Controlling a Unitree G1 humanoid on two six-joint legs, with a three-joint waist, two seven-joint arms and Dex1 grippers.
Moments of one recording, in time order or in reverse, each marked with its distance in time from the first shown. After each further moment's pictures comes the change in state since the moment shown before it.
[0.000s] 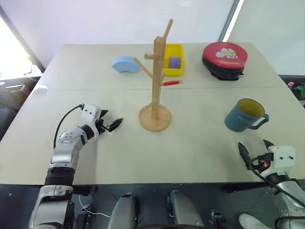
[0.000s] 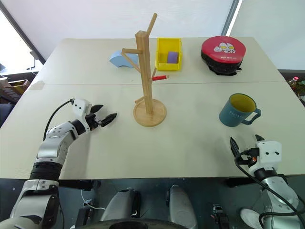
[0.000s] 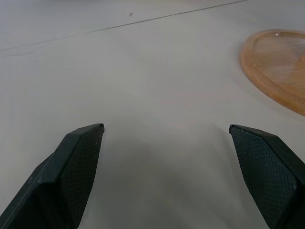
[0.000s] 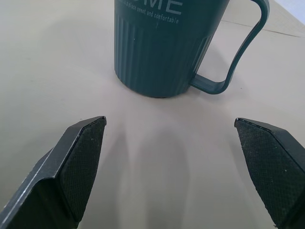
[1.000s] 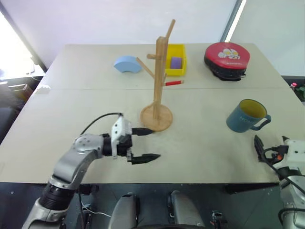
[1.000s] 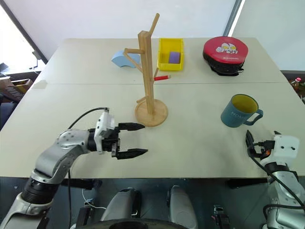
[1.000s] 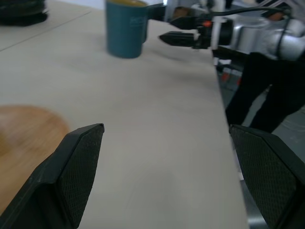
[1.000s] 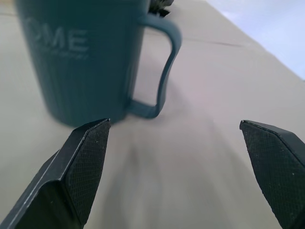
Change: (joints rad) left arm 0.124 0.071 -0.286 -0.667 -0.232 0.227 -0.357; right arm -0.129 -0.025 -0.092 0.096 0.000 0.022 -0.107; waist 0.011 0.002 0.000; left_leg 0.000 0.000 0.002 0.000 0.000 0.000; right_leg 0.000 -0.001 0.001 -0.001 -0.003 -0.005
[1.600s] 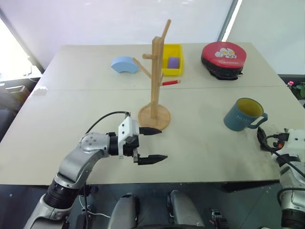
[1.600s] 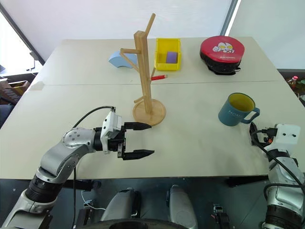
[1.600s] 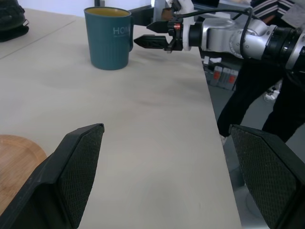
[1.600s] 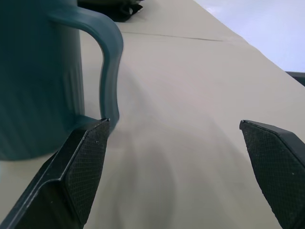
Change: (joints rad) left arm -0.006 -0.005 -0.024 -0.035 0.005 0.011 0.041; right arm -0.180 -0.060 0.007 0.235 -0.010 -0.019 0.018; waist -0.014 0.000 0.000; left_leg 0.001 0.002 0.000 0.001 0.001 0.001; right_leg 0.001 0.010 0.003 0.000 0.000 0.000
